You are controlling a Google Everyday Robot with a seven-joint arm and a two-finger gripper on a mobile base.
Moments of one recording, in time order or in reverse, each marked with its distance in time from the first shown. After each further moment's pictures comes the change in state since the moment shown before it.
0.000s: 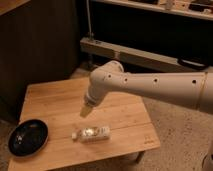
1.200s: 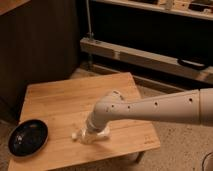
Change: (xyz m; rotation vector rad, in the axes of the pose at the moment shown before) arm 0.058 0.075 0.068 -0.074 0.014 -0.242
